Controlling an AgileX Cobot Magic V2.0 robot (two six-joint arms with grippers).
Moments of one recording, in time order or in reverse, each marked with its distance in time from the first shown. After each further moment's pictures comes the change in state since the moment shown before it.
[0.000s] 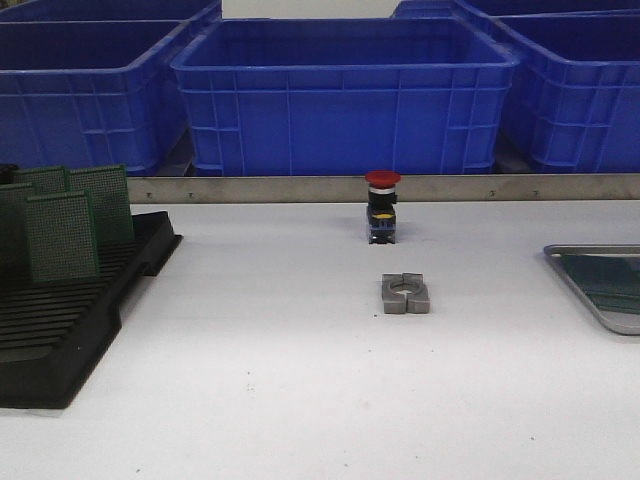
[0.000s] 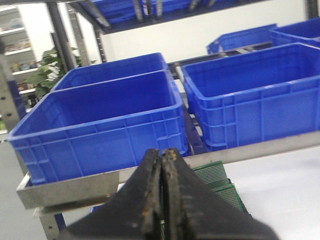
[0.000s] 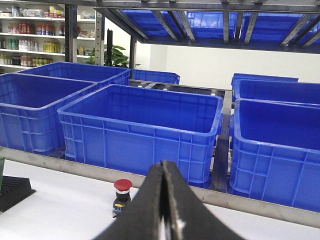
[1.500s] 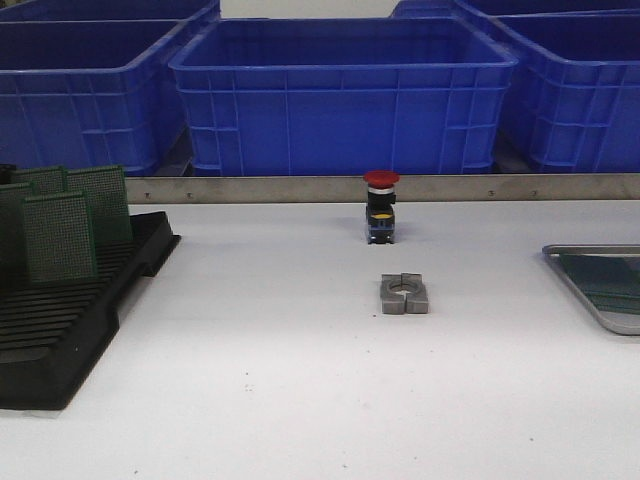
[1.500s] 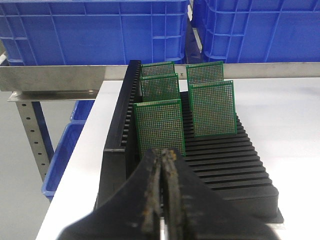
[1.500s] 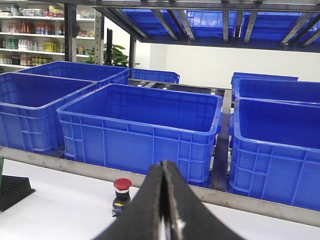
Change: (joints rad) left arm 0.000 -0.080 0.189 0.352 0.154 -0.491; right arm 0.000 0.000 0.002 0.000 0.000 0.002
